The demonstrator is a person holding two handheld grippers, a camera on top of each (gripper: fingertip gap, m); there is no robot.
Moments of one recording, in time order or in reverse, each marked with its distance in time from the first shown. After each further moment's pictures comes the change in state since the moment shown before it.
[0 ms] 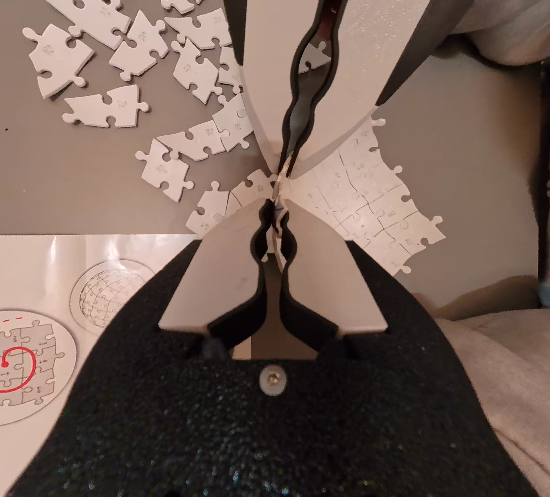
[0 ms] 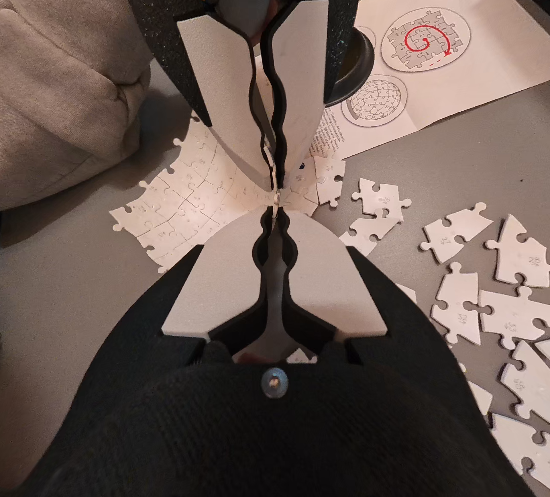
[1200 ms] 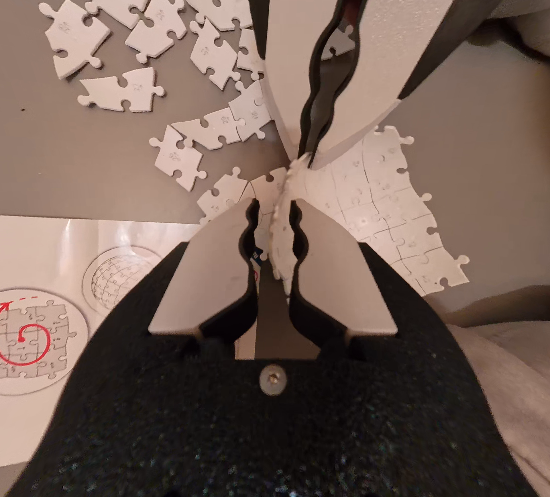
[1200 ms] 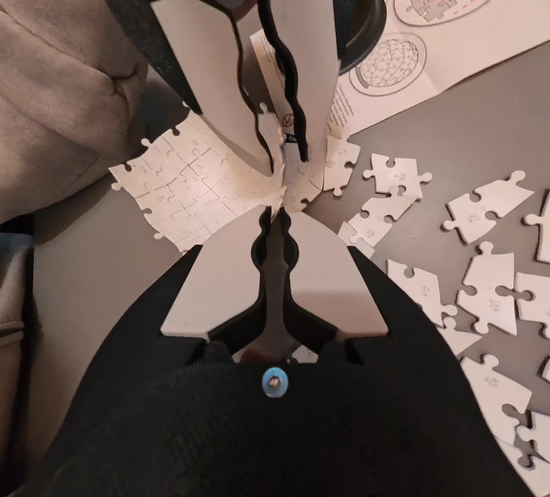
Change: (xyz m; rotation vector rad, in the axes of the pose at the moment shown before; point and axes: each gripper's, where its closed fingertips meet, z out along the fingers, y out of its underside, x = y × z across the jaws) left arm -0.008 0.006 0.001 -0.048 -0.066 -0.026; right arm -0.003 0.013 0.002 -0.052 -0.055 0.097
